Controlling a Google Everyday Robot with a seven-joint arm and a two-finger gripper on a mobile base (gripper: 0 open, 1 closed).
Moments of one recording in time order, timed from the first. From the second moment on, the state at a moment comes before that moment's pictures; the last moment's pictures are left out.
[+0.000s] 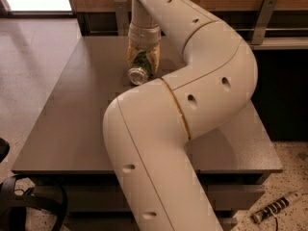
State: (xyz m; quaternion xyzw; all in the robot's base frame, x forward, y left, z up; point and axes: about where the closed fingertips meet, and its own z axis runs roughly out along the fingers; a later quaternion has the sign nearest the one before) arm 0.729 0.023 0.820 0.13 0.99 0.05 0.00
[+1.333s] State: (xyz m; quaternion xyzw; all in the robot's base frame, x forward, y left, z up) arm 0.710 -0.021 0.844 0.17 0.98 0.06 0.05
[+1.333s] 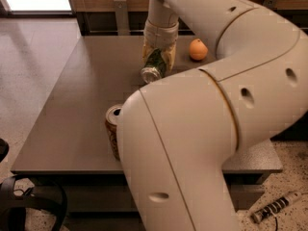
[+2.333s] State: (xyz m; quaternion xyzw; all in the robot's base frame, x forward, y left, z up) arm 0.665 -0.122 0.918 0.10 0.96 0.11 0.24
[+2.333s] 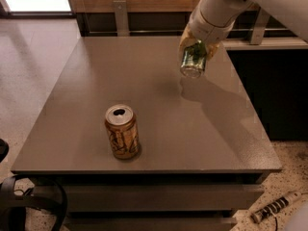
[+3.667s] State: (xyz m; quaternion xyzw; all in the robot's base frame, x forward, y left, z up) arm 0.678 -0.150 0.984 -0.03 0.89 0.18 0.42
